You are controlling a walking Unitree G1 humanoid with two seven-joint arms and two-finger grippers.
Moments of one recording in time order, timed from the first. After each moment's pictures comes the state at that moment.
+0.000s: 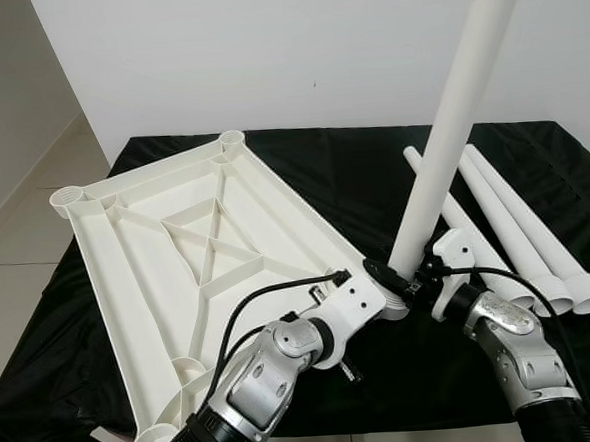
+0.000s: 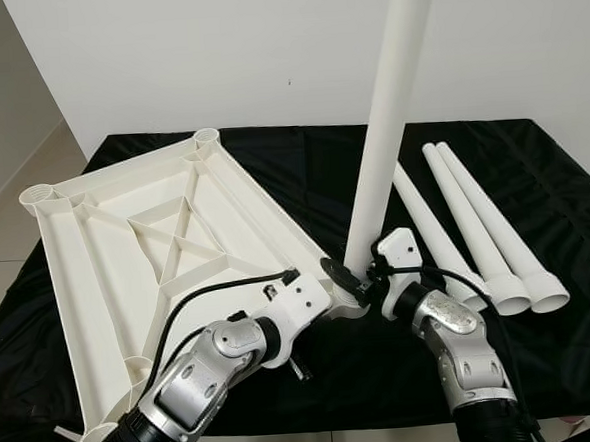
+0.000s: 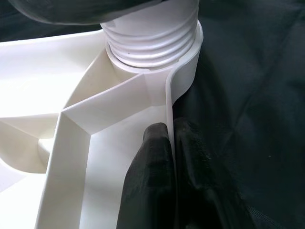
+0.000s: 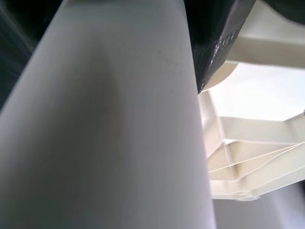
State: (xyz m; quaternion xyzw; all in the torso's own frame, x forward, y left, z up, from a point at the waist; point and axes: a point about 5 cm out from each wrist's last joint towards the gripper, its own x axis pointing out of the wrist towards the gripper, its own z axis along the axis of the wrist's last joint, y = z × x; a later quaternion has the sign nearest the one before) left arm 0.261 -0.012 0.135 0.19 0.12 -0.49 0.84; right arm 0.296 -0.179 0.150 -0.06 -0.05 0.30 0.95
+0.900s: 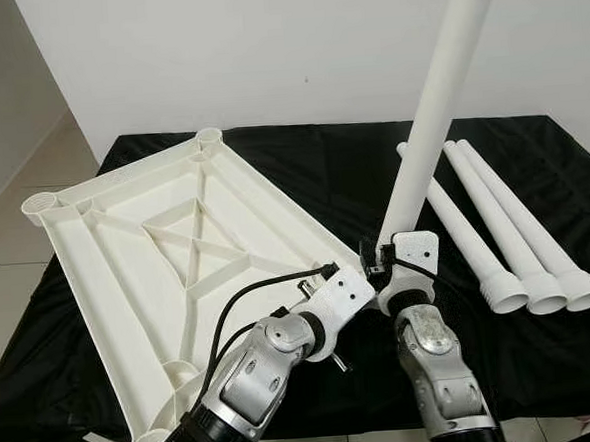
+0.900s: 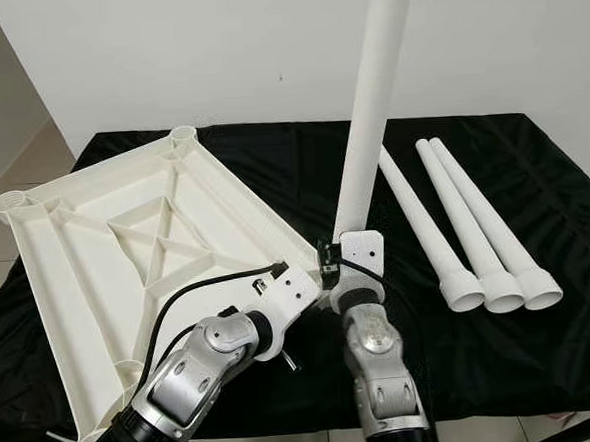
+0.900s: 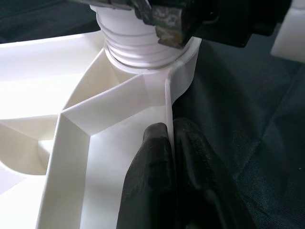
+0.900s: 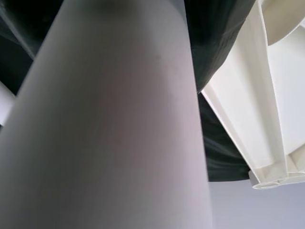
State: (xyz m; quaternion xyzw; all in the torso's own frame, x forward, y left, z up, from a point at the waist) left arm 0.266 -0.006 0.137 0.19 0.12 -0.47 0.85; right arm 0.292 -0.126 0.150 0.01 -0.07 -0.01 1.00
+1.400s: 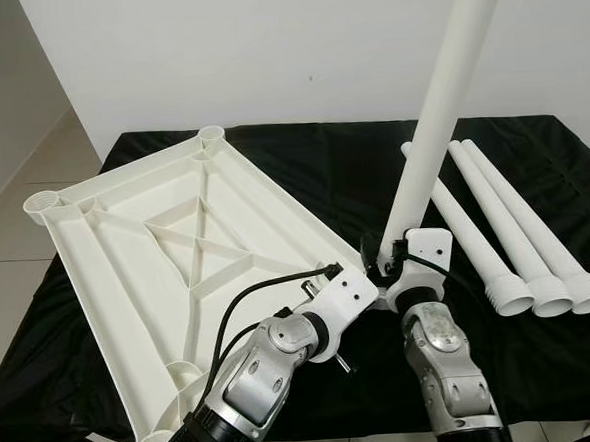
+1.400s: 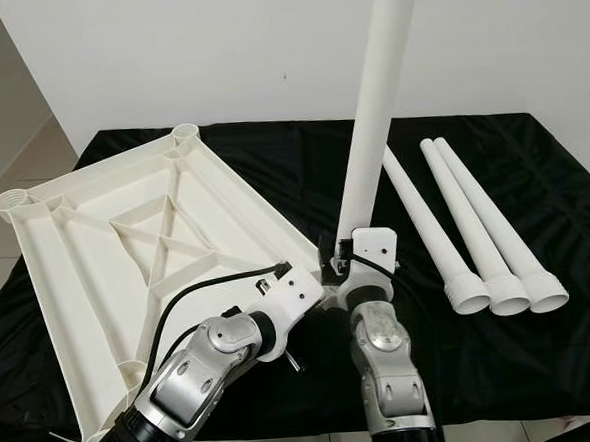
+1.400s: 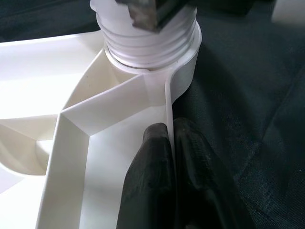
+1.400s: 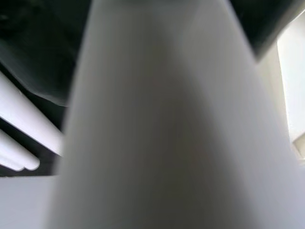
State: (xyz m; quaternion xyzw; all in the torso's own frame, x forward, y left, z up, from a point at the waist) left arm 0.264 -0.009 0.138 0.18 0.12 -0.47 0.85; right arm 0.292 -0.140 0.158 0.02 -0.08 0.00 1.00
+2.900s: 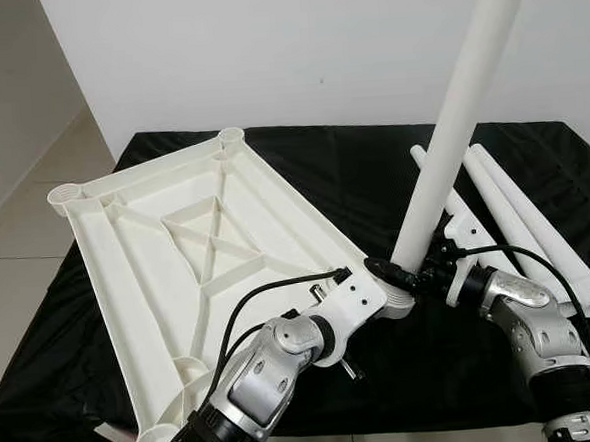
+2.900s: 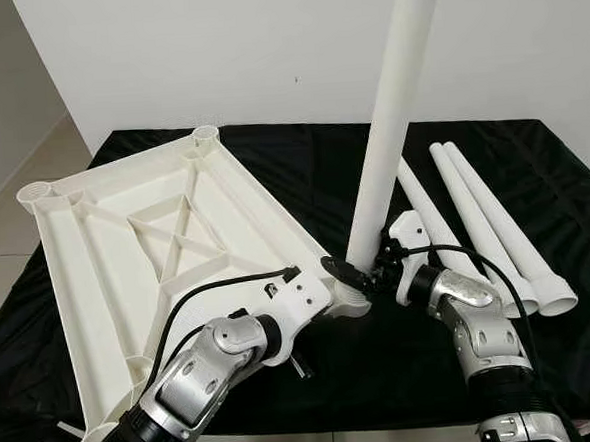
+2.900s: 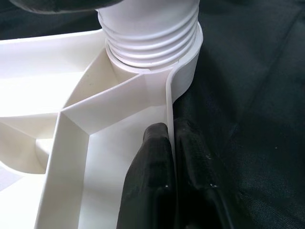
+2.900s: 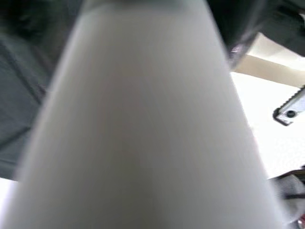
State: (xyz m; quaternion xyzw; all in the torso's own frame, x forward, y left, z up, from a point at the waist) left arm 0.263 -0.013 0.137 0.19 0.12 -0.49 0.85; right arm 0.312 -0.197 0.162 -0.07 -0.01 0.41 0.91
